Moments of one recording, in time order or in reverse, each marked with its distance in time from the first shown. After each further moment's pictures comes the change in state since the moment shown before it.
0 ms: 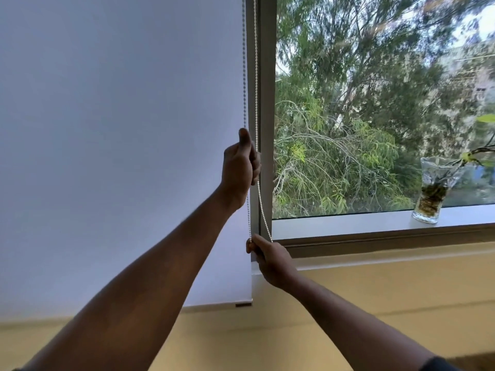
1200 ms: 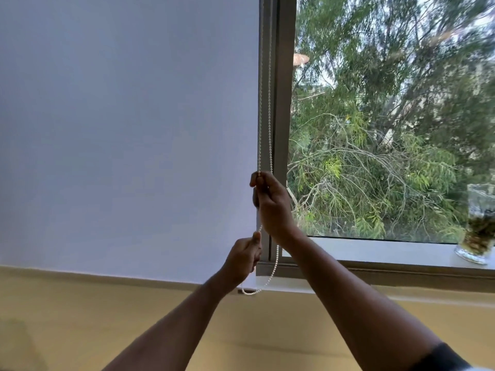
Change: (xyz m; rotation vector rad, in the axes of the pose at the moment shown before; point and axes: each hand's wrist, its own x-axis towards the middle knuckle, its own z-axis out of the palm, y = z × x) left_hand -0.090 -0.123 -0.015 0.457 0.059 -0.333; right_hand 0.091 -0.077 -0.097 0.897 0.218 -0.203
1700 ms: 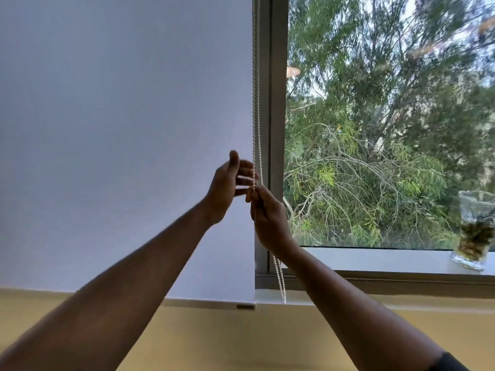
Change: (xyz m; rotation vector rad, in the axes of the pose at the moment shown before) left_hand 0.063 0.141 -0.059 -0.179 0.087 0.219; right_hand -0.005 0.009 -0.003 -0.284 0.052 -0.114
